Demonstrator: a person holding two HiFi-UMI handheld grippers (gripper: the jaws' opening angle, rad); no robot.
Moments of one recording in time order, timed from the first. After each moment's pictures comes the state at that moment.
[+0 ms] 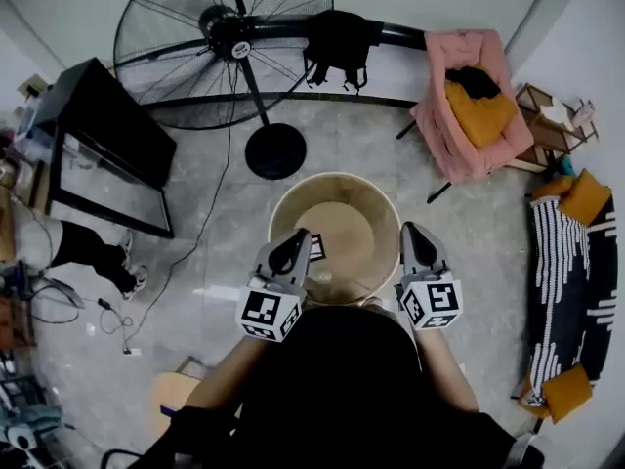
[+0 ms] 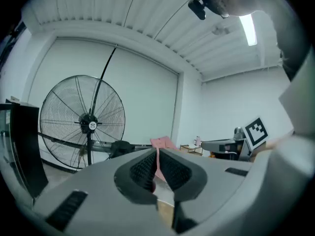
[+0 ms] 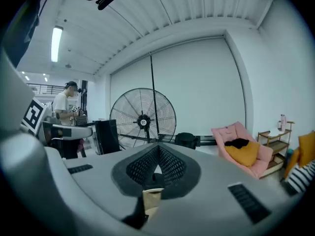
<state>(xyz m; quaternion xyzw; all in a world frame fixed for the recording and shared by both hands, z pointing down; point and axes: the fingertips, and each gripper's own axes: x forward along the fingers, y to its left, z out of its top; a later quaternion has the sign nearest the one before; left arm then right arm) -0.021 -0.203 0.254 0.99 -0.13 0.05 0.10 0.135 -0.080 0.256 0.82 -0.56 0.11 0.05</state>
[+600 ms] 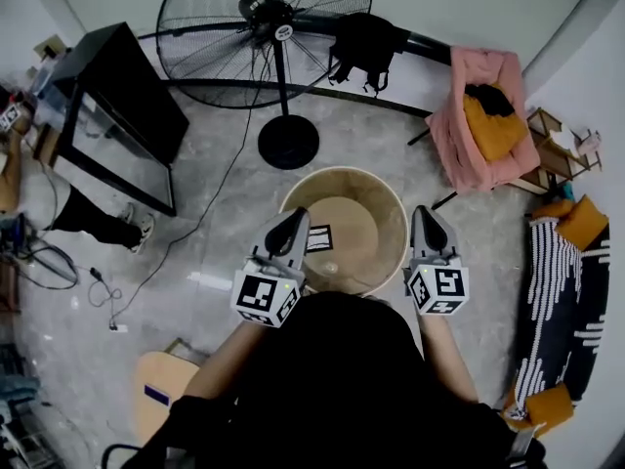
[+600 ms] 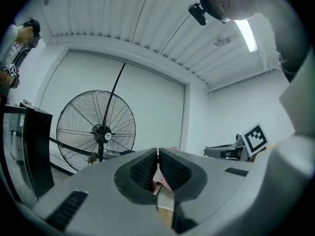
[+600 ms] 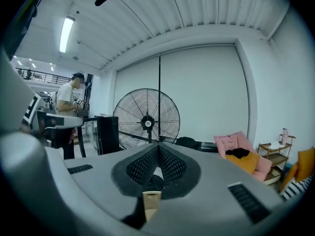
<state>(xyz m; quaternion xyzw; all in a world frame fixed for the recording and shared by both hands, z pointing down) -0.103 -0.239 0.227 0.98 -0.18 -0.02 0.10 0.086 -0.116 0.236 0.82 -0.57 0.07 0.09</state>
